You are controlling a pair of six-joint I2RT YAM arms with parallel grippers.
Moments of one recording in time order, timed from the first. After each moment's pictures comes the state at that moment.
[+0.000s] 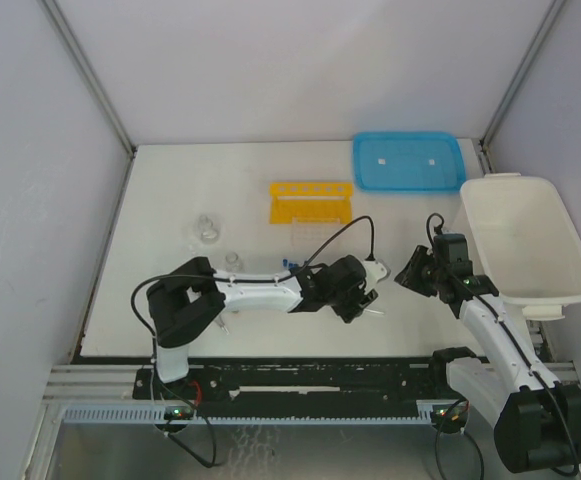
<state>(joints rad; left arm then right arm) -1.16 1.89 1.17 -0.12 0.00 -0.16 0.12 0.91 0.54 -0.53 -0.16 0.54</state>
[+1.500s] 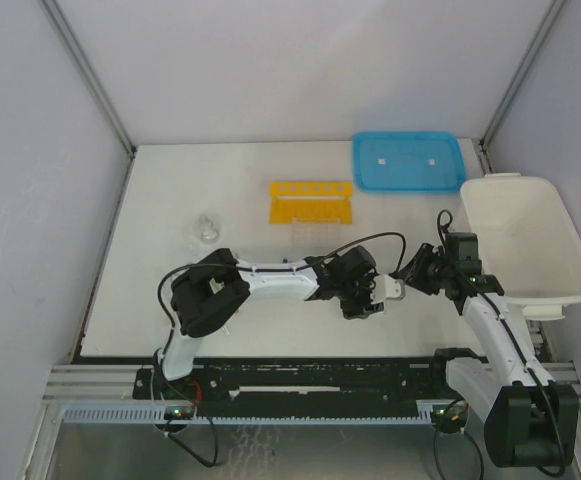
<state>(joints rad) -1.11 2.04 1.34 -0.19 0.31 0.36 0.00 0.92 0.54 -0.51 -0.33 0.53</state>
